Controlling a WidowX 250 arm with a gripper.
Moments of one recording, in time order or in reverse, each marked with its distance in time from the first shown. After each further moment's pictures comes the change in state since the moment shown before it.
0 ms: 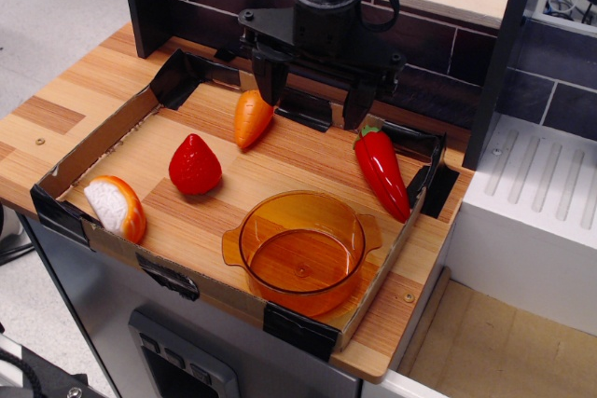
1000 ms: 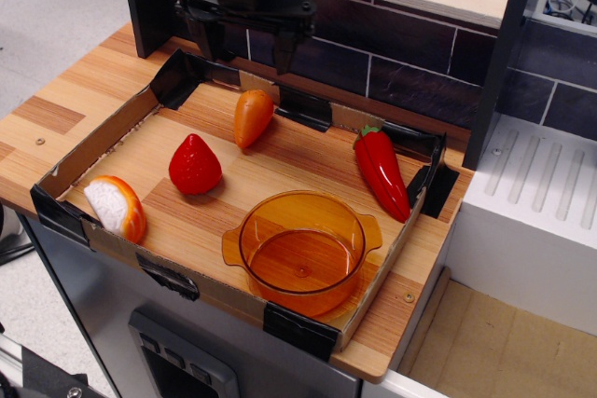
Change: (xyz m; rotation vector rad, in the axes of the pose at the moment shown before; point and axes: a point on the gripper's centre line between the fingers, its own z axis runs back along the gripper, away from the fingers) arm 0.048 0.070 -0.039 -0.039 -0.046 0.094
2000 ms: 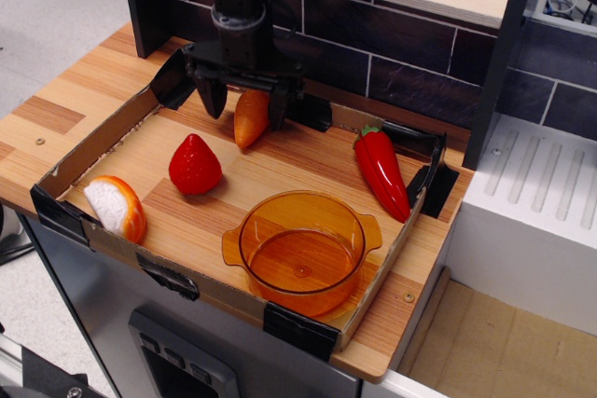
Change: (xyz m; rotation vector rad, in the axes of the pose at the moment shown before) arm -0.015 0.004 -0.071 0.004 0.186 -0.026
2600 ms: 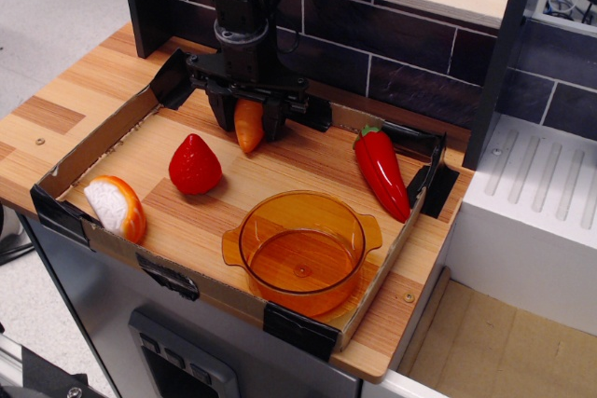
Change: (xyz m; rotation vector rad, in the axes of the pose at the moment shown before) arm -0.008 -0.008 0.002 -0.042 -0.013 -0.041
